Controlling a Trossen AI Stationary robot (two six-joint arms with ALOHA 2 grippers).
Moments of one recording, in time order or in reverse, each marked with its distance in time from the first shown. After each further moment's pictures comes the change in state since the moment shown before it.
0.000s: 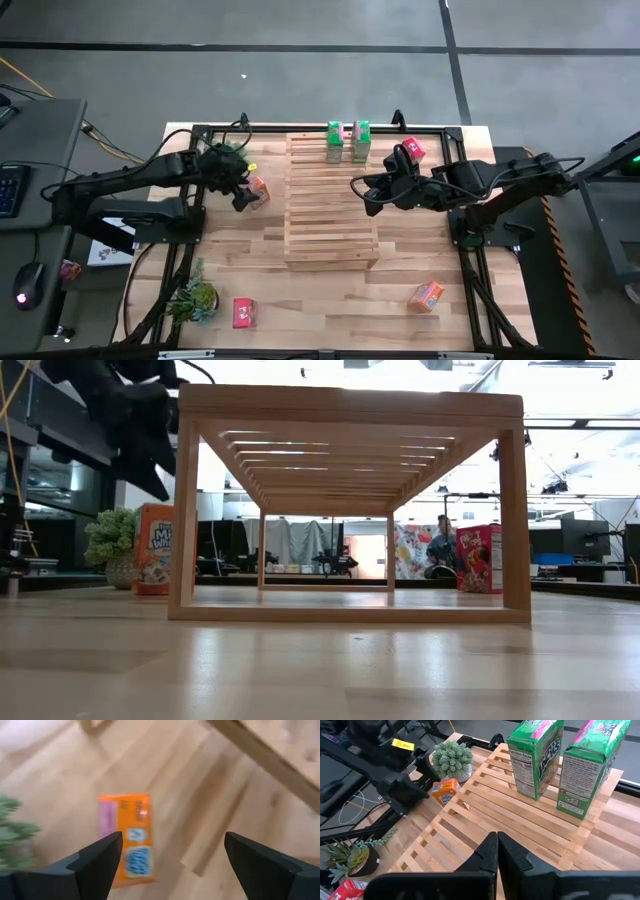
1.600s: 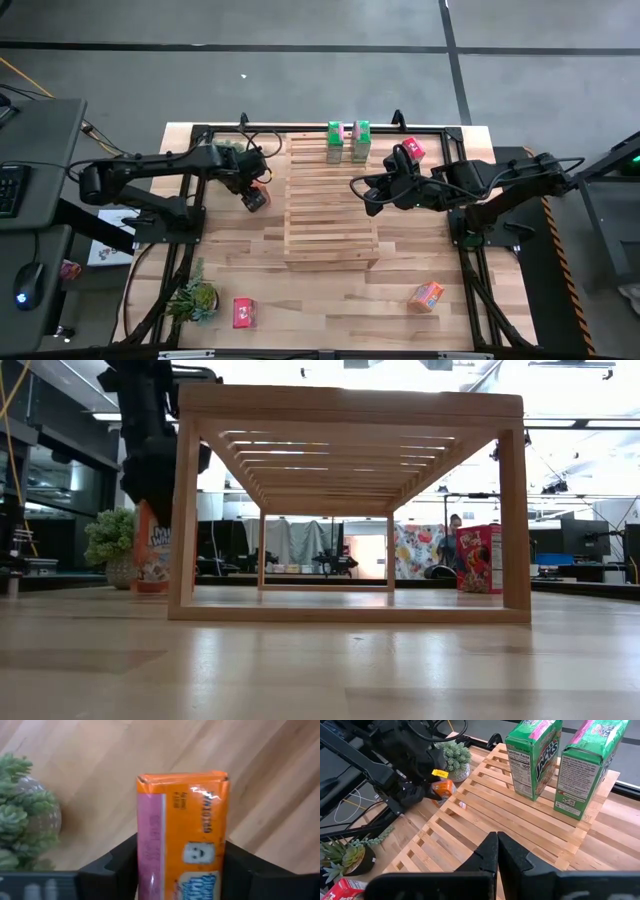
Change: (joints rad) left arm -0.010 0.384 0.158 -0.198 -0.102 0.016; right arm -0.002 0.001 0.000 -0.008 0.003 -0.011
